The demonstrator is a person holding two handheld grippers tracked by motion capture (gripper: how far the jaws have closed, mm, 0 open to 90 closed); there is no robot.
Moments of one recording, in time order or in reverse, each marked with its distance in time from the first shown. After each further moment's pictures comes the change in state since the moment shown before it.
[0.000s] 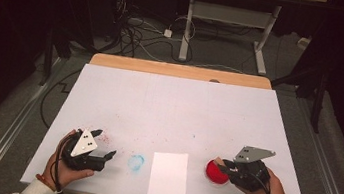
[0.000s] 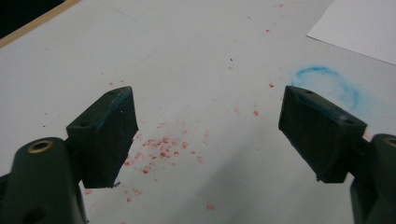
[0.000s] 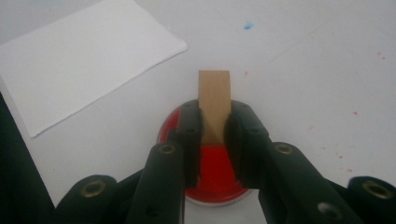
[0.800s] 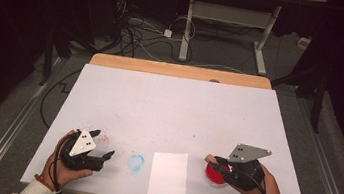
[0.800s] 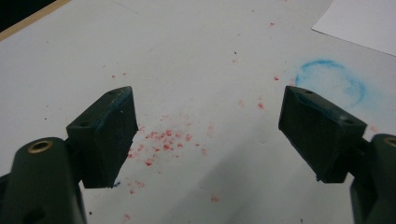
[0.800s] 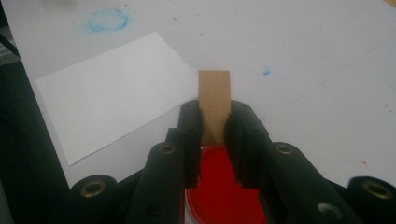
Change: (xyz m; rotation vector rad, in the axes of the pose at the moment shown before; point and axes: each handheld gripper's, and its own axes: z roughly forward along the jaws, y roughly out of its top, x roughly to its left) left arm 0.003 -0.004 0.000 0.003 0.006 0.005; right arm 0.017 0.021 -0.005 -0.070 0.033 -0.063
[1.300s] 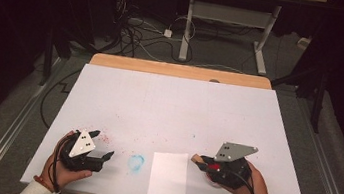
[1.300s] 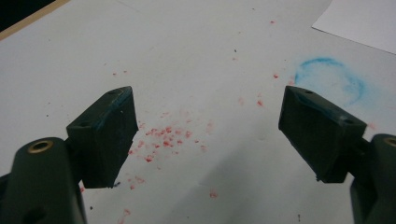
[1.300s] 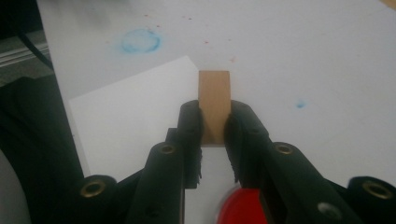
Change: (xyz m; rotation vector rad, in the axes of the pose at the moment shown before) left arm -0.002 0.000 -0.002 0.008 0.006 -0.002; right arm 0.016 0.020 0.016 -0.028 0.088 -0.046
